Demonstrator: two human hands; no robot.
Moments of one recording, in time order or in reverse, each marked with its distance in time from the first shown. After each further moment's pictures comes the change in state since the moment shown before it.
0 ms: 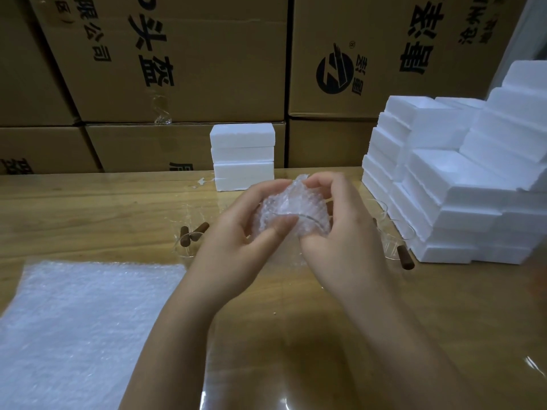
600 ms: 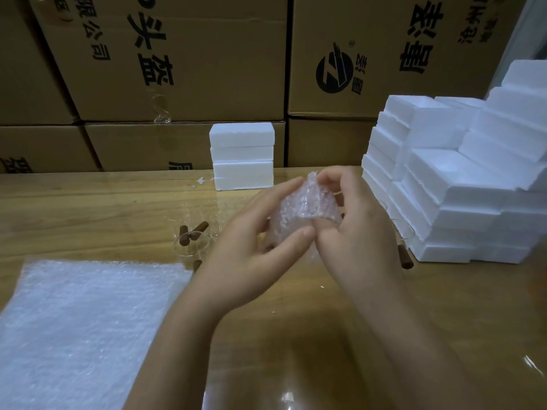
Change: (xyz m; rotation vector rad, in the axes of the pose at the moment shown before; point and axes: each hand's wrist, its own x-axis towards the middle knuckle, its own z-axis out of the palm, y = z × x) left_hand -0.001 0.003 0.007 0.080 -0.061 0.003; right_hand 0.003 0.004 -0.007 -0.073 0.082 -0.037
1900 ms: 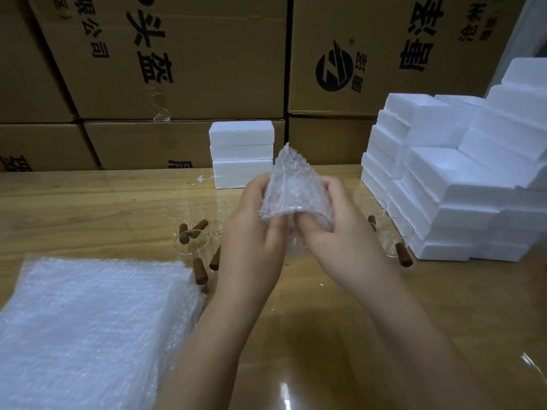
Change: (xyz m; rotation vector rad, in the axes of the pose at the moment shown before) left_hand 0.008 -0.004 0.026 0.059 0.359 -0.024; right_hand 0.004 0.003 0.003 0.198 -0.257 0.194
